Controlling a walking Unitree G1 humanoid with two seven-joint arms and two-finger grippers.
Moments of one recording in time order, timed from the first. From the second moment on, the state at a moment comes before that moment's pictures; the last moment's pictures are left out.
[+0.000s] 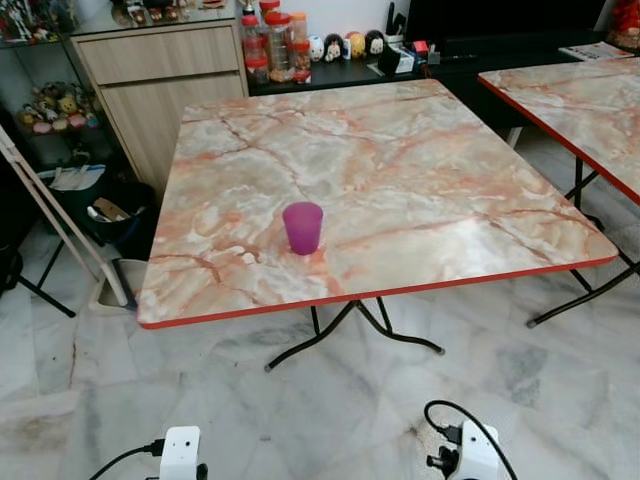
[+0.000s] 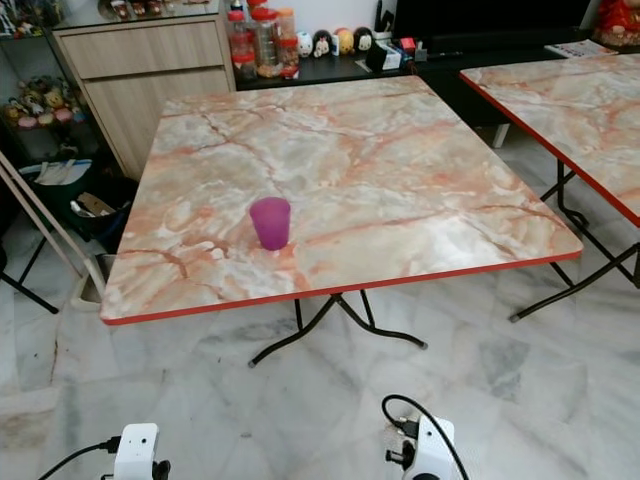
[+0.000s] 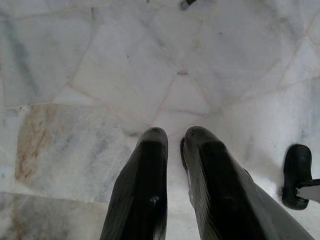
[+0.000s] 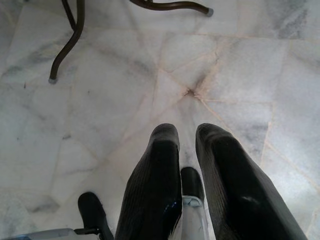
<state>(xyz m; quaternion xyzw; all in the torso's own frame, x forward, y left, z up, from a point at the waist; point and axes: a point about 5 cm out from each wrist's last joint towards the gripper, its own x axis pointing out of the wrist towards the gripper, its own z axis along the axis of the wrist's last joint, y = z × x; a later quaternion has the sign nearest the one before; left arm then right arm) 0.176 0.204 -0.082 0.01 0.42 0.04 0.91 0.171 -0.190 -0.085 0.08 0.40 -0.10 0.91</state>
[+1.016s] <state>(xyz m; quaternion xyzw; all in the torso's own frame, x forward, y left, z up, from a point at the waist) 0.172 0.204 -0.084 0.01 0.43 0.04 0.90 0.175 -0.193 -0.083 0.07 0.40 -0.10 0.91</state>
